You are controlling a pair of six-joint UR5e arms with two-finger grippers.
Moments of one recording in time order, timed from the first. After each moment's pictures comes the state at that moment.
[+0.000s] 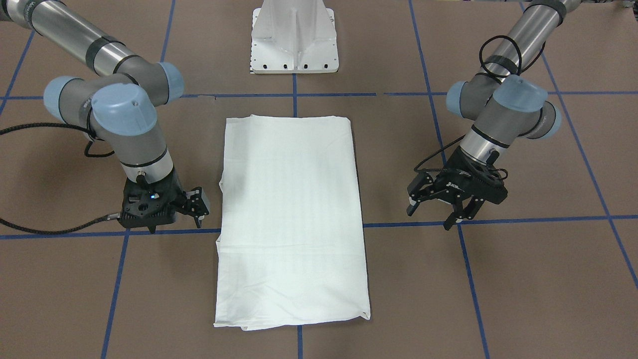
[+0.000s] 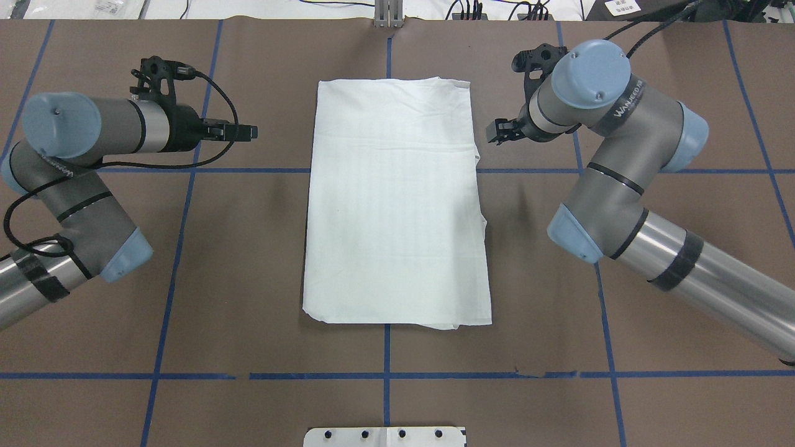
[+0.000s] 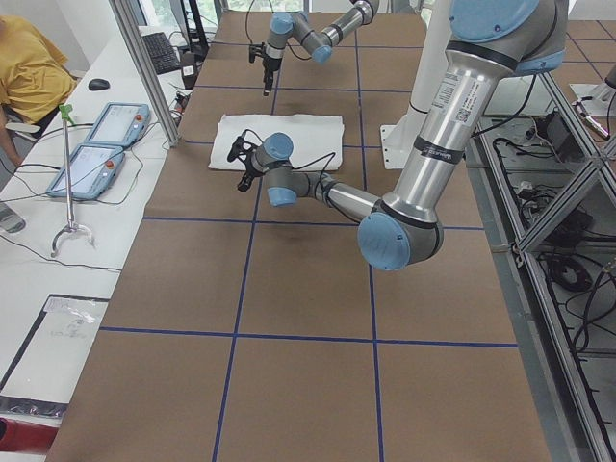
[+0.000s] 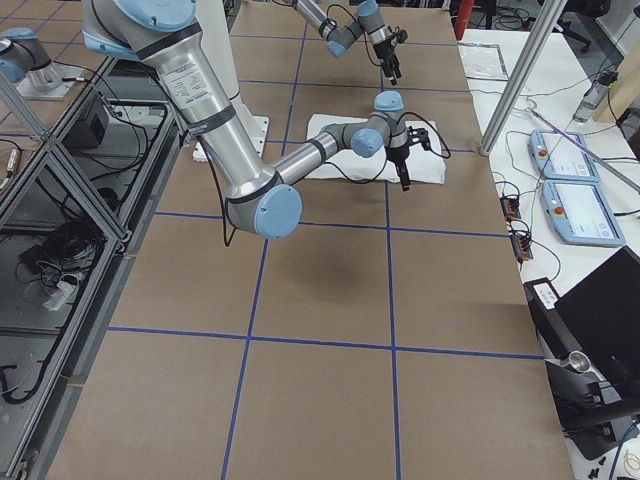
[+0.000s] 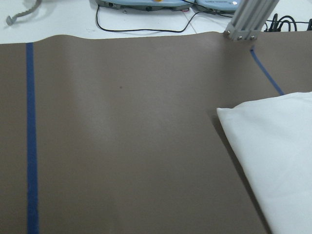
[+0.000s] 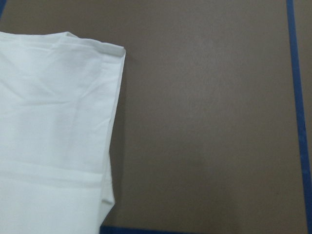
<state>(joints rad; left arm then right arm) -0.78 -1.94 -1.49 -2.60 -1.82 -1.02 0.76 -1.07 1.63 -1.30 1.80 1.02</state>
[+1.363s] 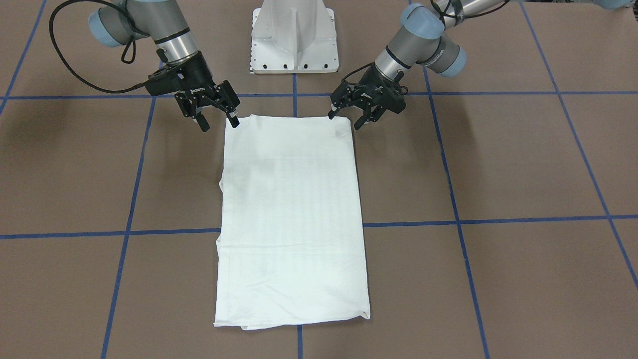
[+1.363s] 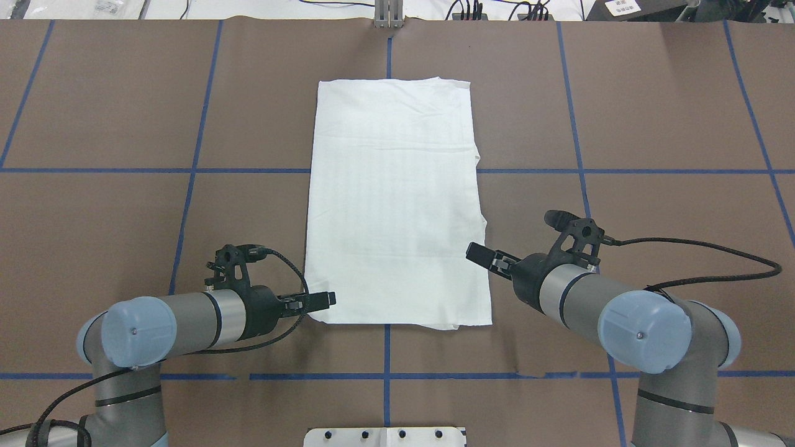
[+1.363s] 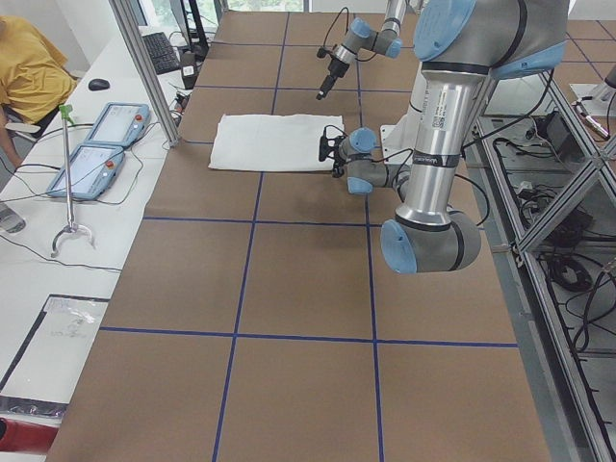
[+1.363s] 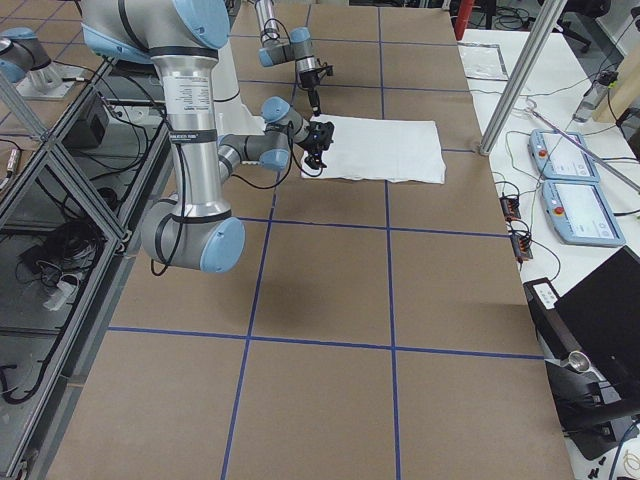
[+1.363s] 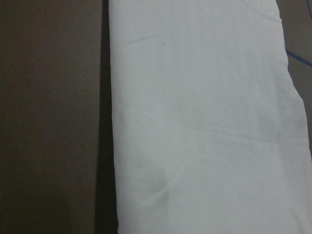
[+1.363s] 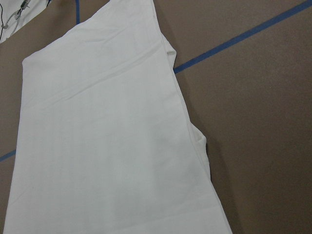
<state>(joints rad) -0.29 -1.83 -1.71 -2.57 -1.56 -1.48 0.31 -1.43 1.98 -0.94 1.32 1.68</state>
